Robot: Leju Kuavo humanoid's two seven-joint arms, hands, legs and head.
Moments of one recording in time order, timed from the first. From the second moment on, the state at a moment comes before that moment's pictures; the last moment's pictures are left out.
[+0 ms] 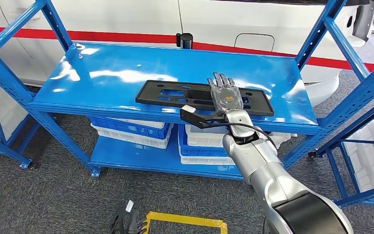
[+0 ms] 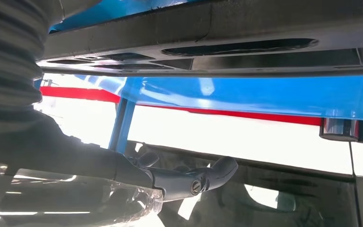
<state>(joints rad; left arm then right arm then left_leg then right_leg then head) -0.24 -0.13 -0.42 -0.20 0.54 0.03 -0.24 -0.92 0.19 0.54 -0.29 1.40 -0.29 0.07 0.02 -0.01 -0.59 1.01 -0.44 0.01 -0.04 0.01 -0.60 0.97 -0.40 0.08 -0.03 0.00</state>
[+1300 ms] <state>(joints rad) -0.24 -0.14 -0.42 -0.20 0.54 0.02 -0.23 -0.91 0.19 0.51 -0.28 1.40 -0.27 0.07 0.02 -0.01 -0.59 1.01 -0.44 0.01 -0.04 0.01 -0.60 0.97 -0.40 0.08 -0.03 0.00</state>
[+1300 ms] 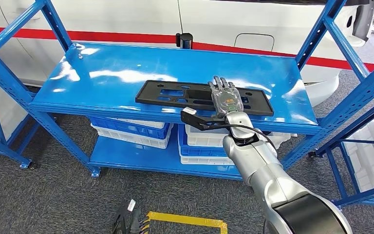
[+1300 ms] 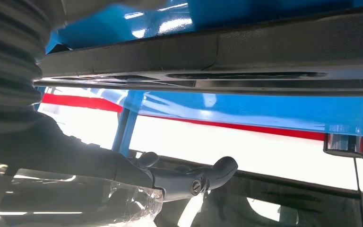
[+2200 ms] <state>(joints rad) -0.25 -0.14 -0.42 -0.20 0.54 0.02 -0.23 -0.92 0.17 0.40 -0.28 1.34 -0.27 0.00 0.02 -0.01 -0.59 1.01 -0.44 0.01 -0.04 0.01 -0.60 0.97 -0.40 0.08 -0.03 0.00</state>
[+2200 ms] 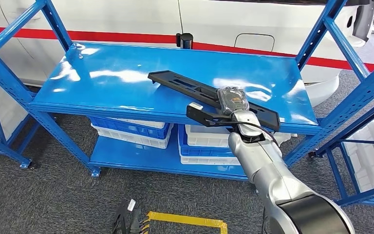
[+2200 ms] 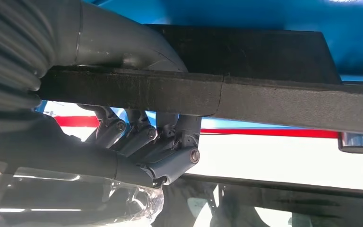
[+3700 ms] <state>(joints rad) -0.23 -0.14 -0.41 -0.19 0.58 0.15 -0.24 -0.91 0.20 0.37 -0.40 1.38 -0.69 -0.13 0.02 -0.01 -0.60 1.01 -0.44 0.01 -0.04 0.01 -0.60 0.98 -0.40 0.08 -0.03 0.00</state>
